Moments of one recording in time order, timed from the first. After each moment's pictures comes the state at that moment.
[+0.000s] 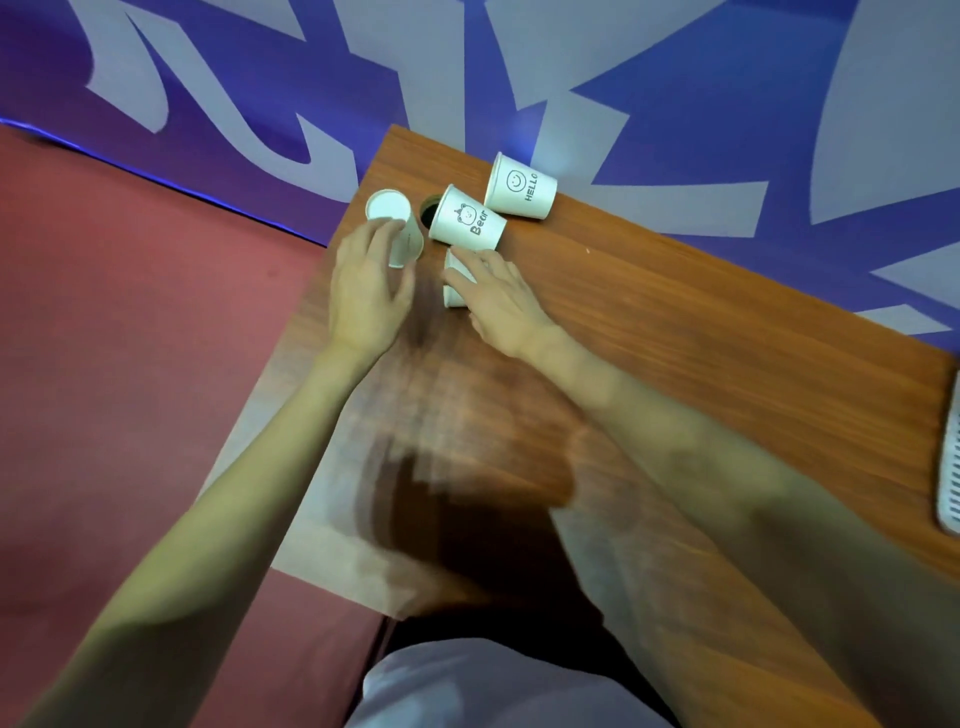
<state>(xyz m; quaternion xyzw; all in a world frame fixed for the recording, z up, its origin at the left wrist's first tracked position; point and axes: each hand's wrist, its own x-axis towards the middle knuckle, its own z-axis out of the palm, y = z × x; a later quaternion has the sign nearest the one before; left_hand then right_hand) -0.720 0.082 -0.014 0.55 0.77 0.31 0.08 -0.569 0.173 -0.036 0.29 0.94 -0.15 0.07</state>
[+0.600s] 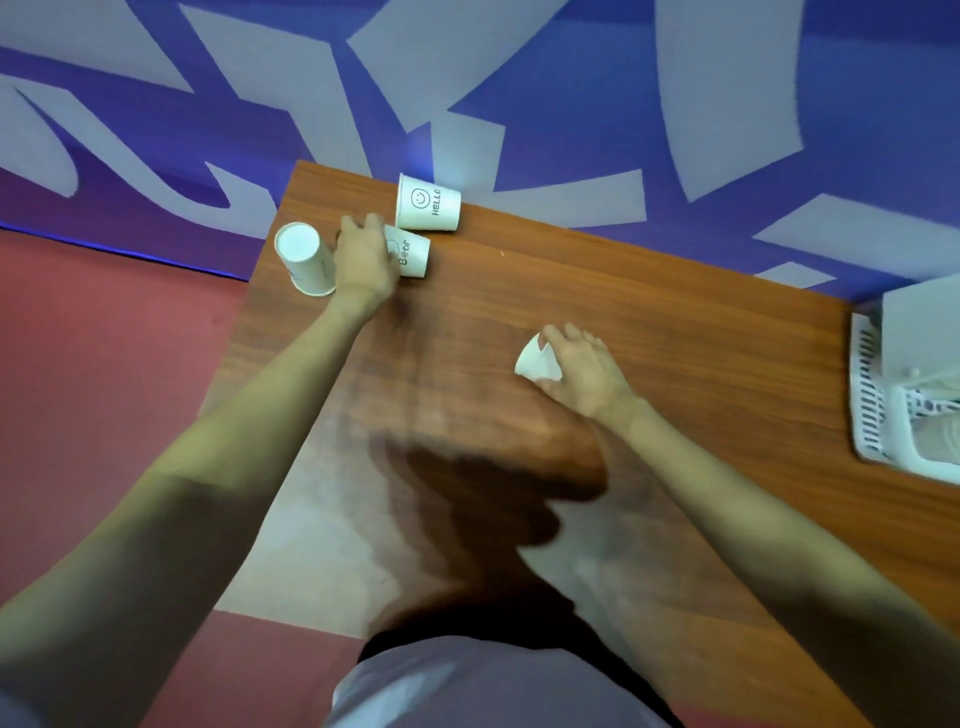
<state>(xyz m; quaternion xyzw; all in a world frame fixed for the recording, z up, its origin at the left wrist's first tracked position) -0.672 0.189 -0.029 0.51 0.82 0.15 0.19 -0.384 0.152 -0.022 0.51 0.83 -0.21 0.09</state>
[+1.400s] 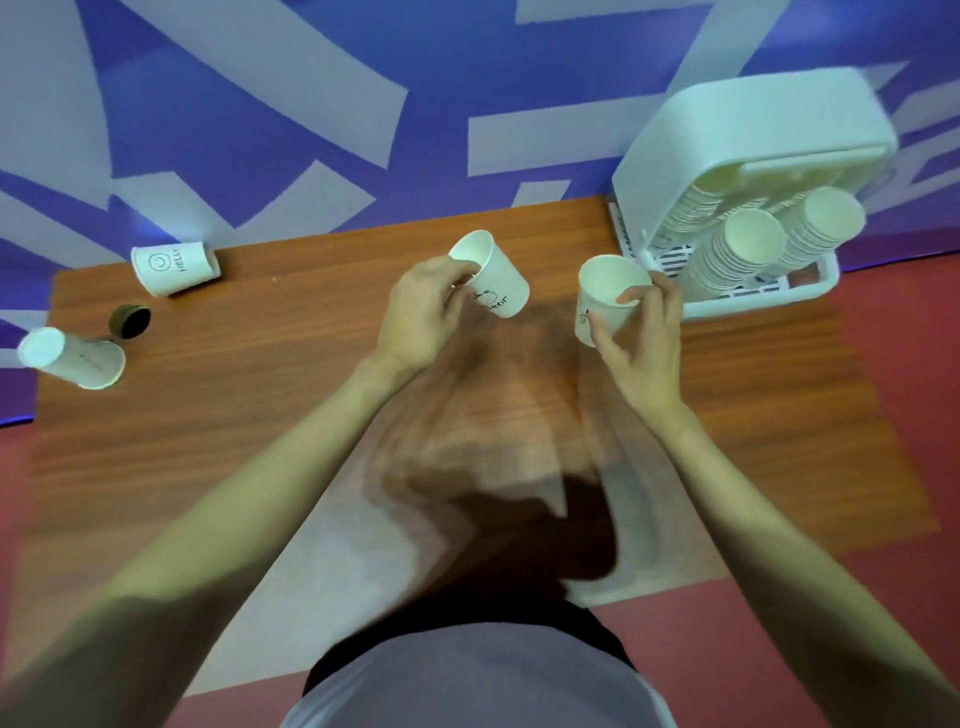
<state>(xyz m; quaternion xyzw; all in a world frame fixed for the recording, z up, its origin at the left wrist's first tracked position) -0.322 0.135 0.052 0.79 0.50 0.29 0.20 -0.078 0.061 0.022 0.69 0.59 -0.14 -0.40</state>
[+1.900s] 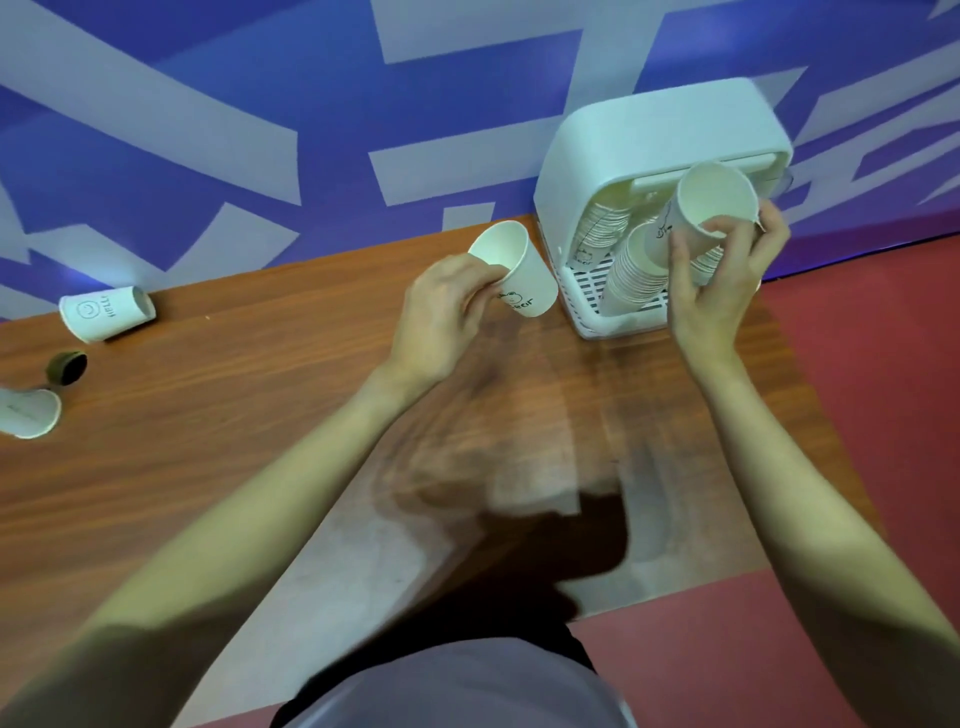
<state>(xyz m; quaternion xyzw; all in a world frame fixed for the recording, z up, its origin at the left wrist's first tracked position) -0.199 0.126 0.092 0.82 0.41 0.35 0.17 0.069 0.101 0.057 0.66 0.52 0.04 -0.54</state>
